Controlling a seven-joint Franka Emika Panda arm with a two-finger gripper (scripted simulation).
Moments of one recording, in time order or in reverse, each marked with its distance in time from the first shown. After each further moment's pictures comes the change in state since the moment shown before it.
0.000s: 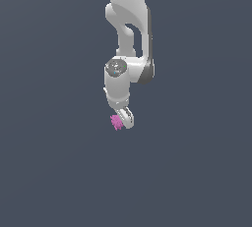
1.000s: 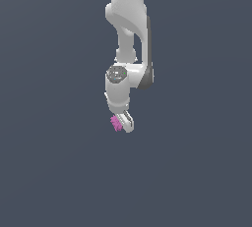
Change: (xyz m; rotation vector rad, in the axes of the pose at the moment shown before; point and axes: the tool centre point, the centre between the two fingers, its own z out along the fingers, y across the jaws) arm 0.004 -0.007 0.025 0.020 0.011 0.003
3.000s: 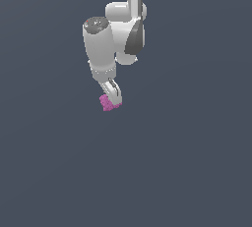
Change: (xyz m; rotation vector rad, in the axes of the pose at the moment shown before) arm 0.018 0.067 -0.131 -0.021 -0.012 0.001
